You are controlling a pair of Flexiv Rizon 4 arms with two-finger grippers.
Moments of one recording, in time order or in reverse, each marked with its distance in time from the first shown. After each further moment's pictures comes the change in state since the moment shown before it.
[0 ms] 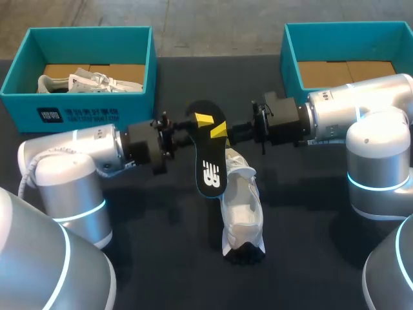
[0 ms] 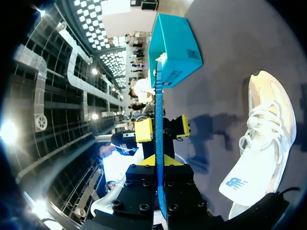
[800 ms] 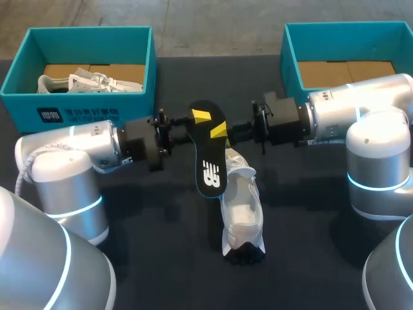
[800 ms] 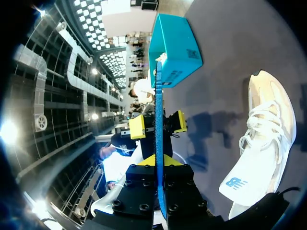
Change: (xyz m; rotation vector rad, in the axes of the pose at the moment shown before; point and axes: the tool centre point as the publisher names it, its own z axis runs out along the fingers) left arm -0.005 0.006 -0.002 0.011 -0.002 0.031; right arm 0.000 0.000 0.000 0.000 0.000 0.000
